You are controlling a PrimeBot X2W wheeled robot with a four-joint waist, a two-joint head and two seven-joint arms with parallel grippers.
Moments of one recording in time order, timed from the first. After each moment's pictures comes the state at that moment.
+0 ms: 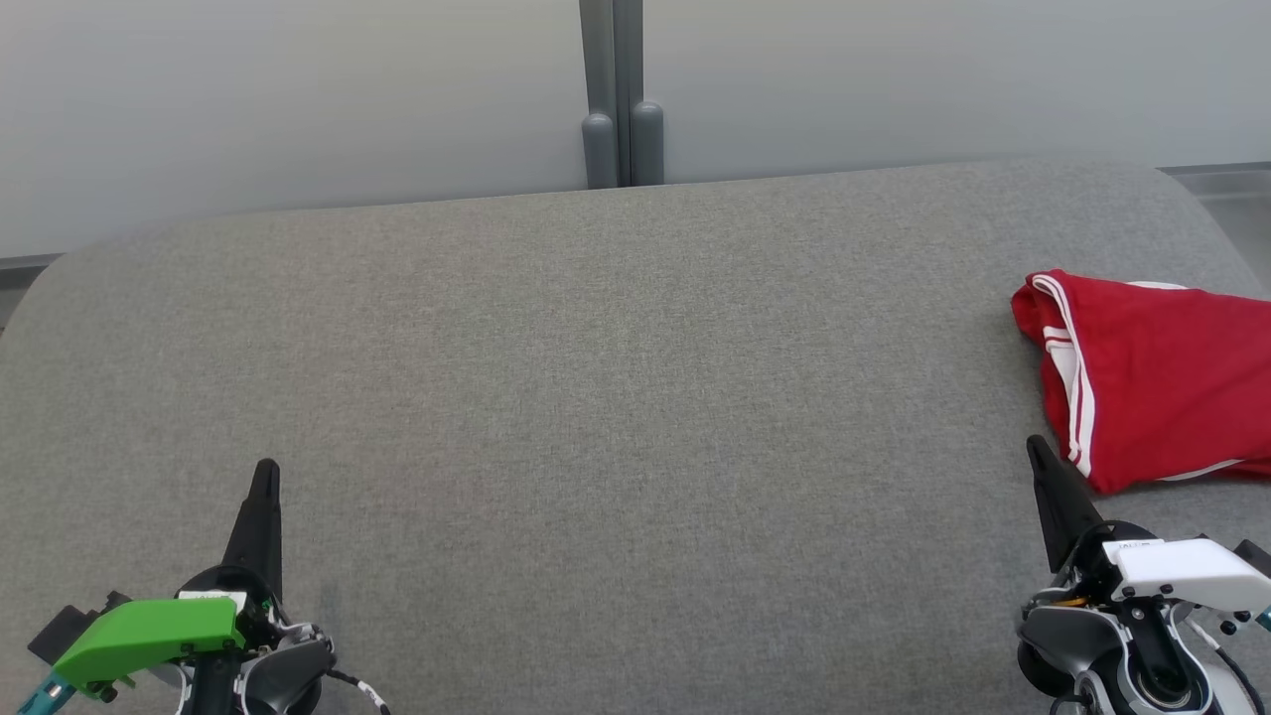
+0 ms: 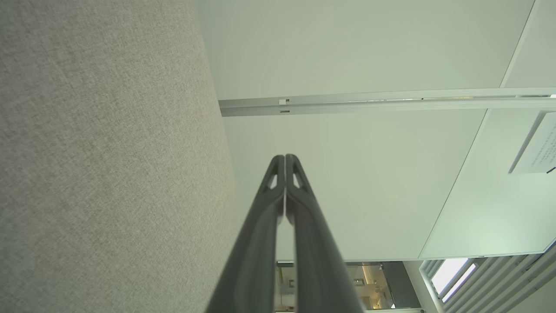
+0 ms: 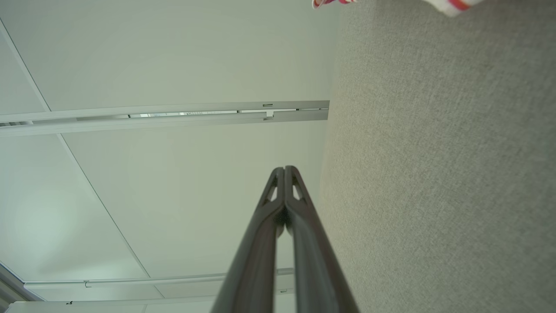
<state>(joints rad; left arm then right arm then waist) -0.09 0.05 0.11 0.23 -1.61 -0.13 0.11 -0.09 -0.05 -0.11 0.24 1.61 0.13 0.11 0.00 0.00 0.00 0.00</state>
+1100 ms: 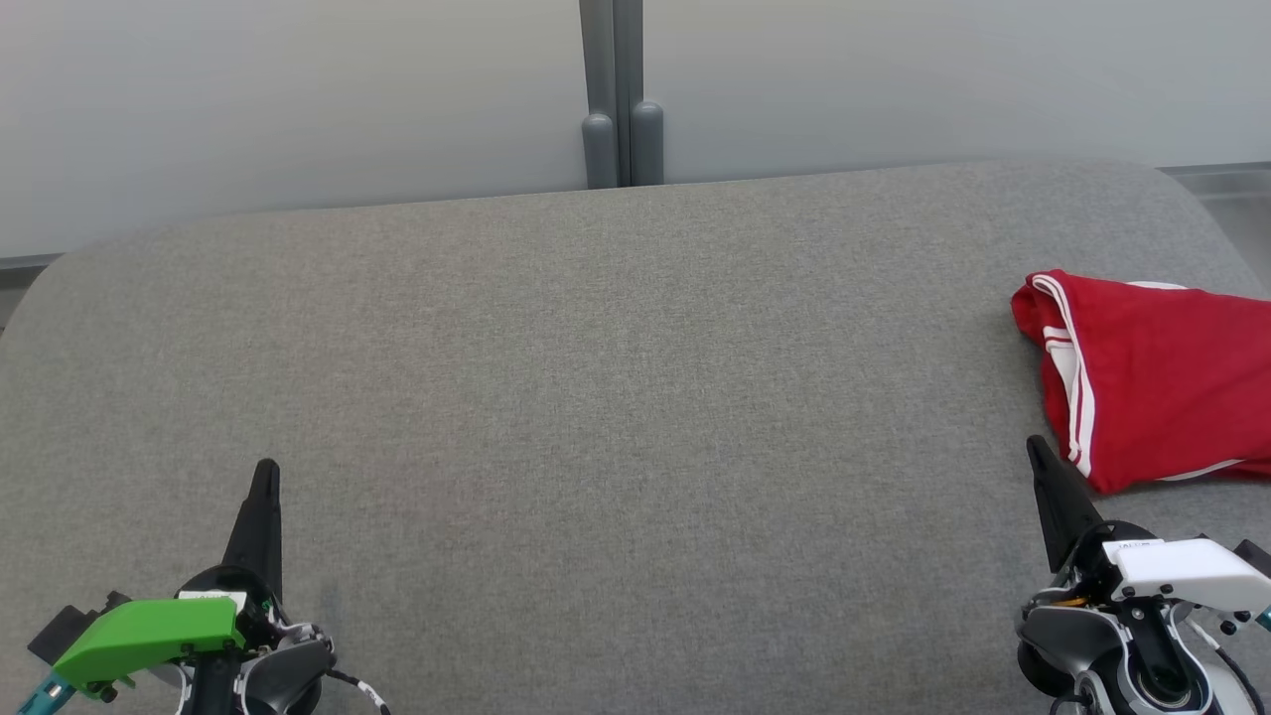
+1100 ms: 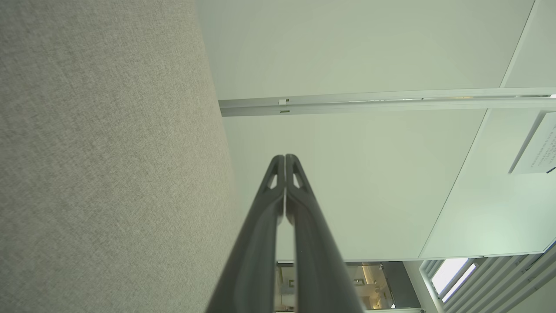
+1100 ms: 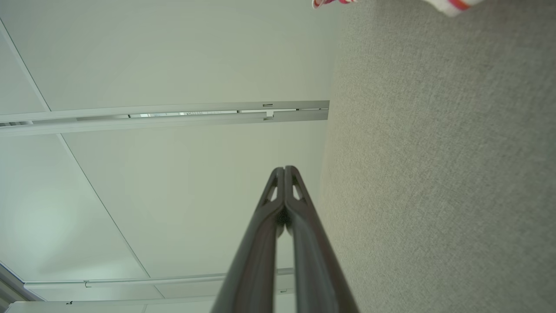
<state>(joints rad) -0.09 0.05 0.11 0.23 -1.61 -0.13 0.11 -0.09 -0.05 -0.11 0.24 1.61 0.13 0.11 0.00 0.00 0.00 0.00</state>
